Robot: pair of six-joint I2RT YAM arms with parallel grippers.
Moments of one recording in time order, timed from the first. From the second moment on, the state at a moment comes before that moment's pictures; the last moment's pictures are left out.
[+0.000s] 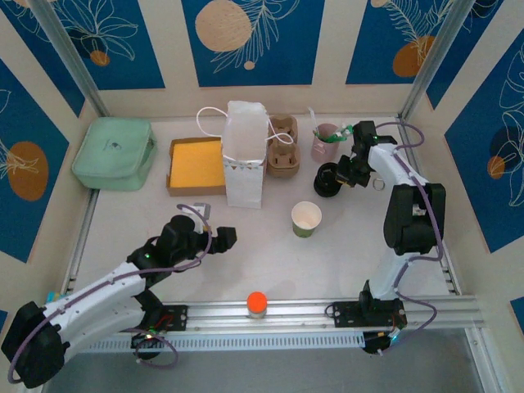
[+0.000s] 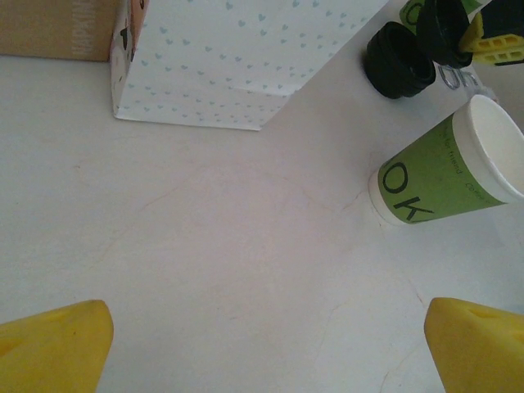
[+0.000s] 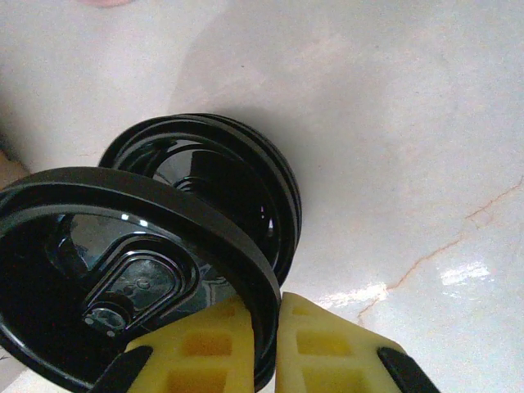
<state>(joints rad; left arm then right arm) -0.72 0.82 0.38 -0.10 0.03 -0.62 0.03 1.80 1.41 -0.91 -0.13 0.48</state>
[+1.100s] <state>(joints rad) -0.91 1.09 0.99 -0.14 0.21 -0.46 0.60 1.22 1.42 -1.06 0.25 0.49</state>
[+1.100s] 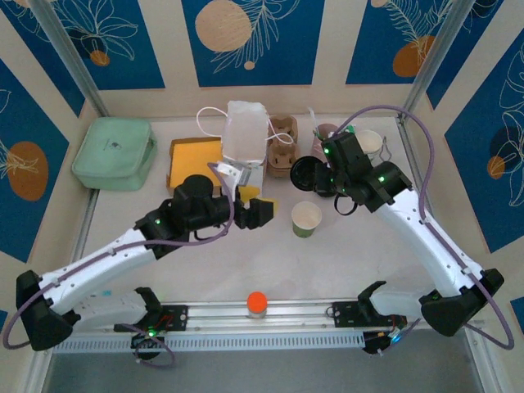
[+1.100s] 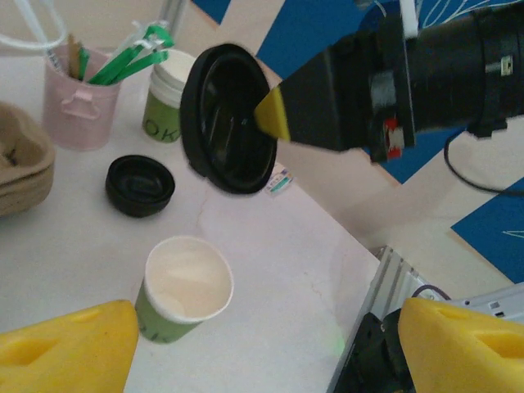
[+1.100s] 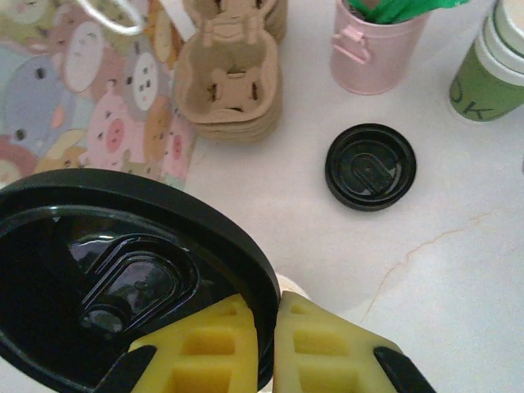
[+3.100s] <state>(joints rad) -0.91 1.22 1.09 -0.16 0.14 -0.37 0.88 1.18 1.42 -1.01 0.45 0.49</state>
